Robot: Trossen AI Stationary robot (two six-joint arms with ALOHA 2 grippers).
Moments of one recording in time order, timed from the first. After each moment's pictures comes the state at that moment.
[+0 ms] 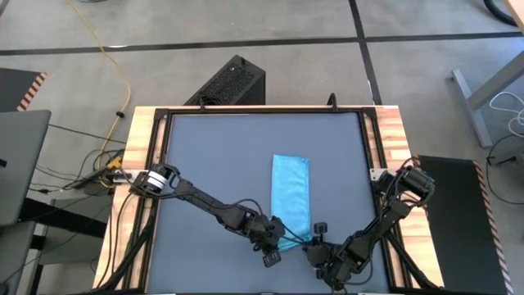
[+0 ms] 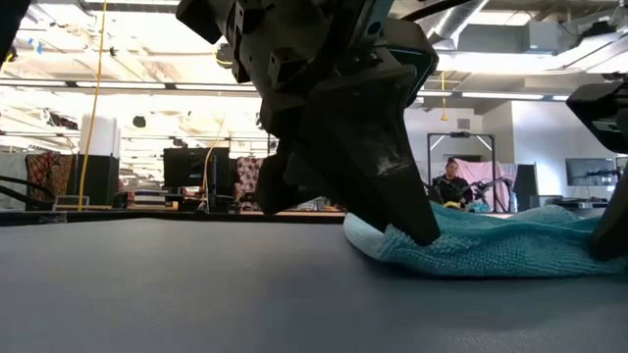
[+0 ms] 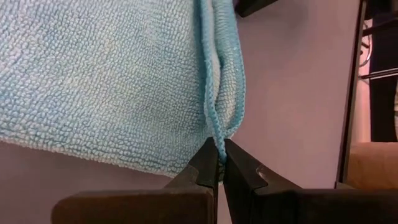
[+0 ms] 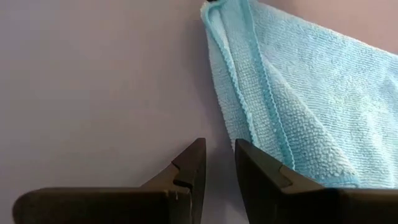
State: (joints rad) left arm -0.37 2.15 1.45 -0.12 0.06 -0.81; right arm 0.89 1.89 0.97 -0.27 0.74 0.59
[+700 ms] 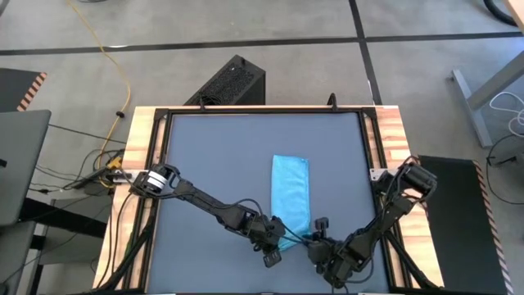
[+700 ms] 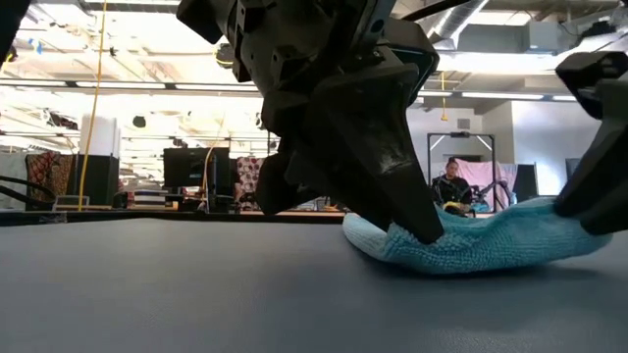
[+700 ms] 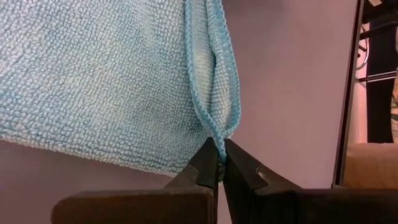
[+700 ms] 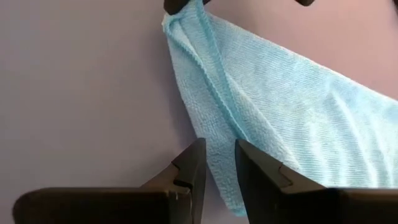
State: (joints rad) left arm -0.37 2.15 1.45 -0.12 0.06 -0.82; right arm 0.88 1.84 0.98 -0.36 0.83 0.52
